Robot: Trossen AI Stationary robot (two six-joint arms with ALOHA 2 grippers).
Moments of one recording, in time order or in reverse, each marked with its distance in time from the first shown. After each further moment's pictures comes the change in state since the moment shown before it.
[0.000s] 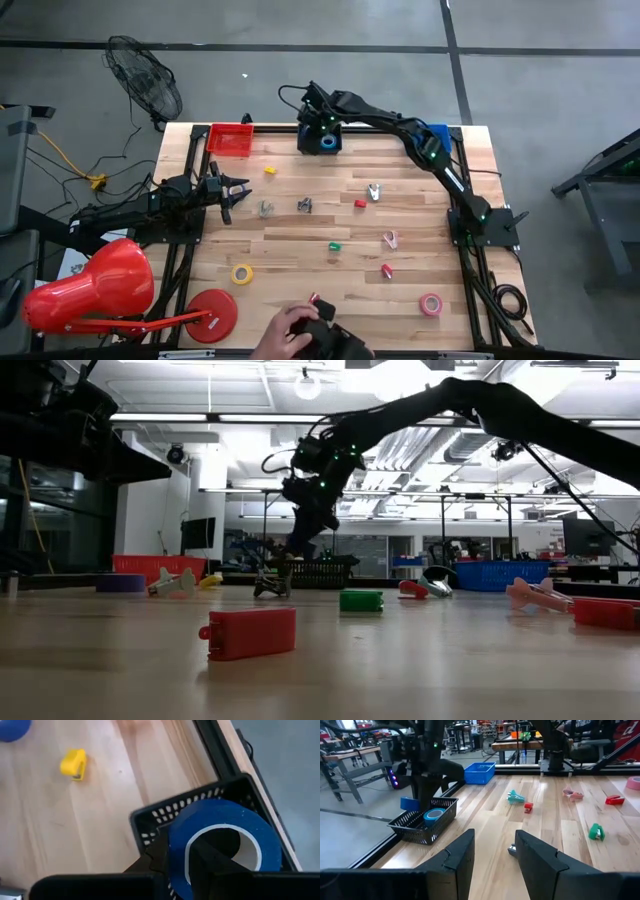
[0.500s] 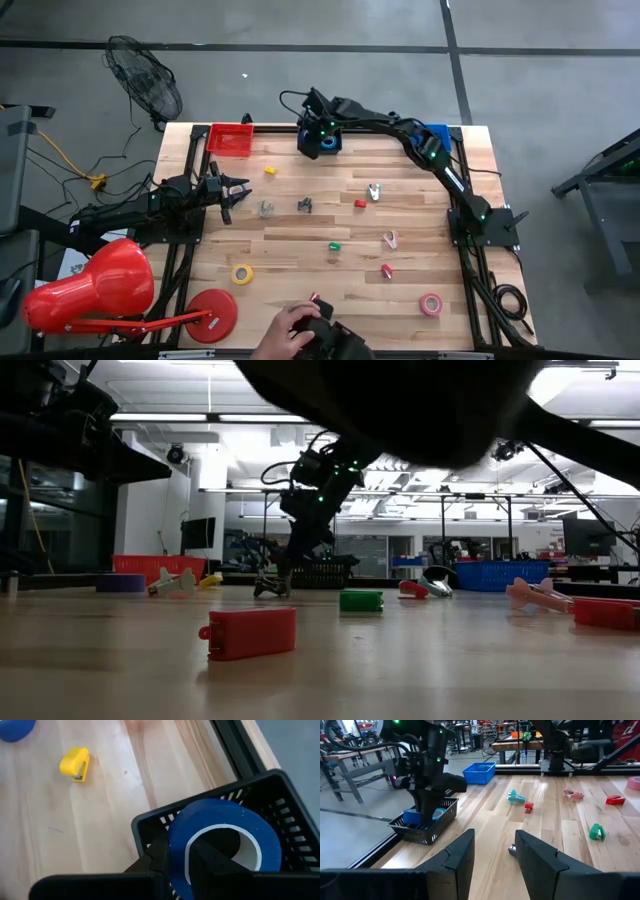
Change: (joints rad) left arm 0.000 0.000 0.000 -0.001 -0.001 0.000; right arm -0.008 0.000 -0.129 0.168 -0.061 0.009
